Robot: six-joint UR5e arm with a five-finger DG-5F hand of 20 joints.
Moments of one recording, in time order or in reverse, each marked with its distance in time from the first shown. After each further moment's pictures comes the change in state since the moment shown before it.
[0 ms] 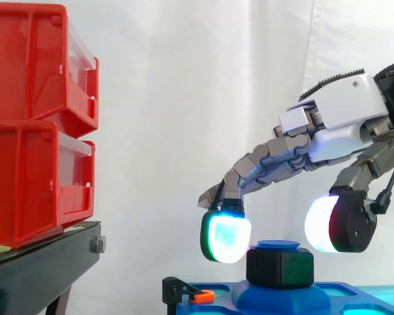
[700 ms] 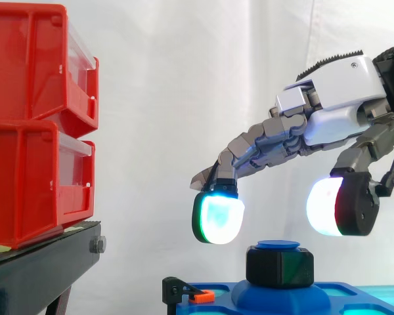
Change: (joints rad) arm 0.010 0.000 0.030 -0.007 -0.012 -0.006
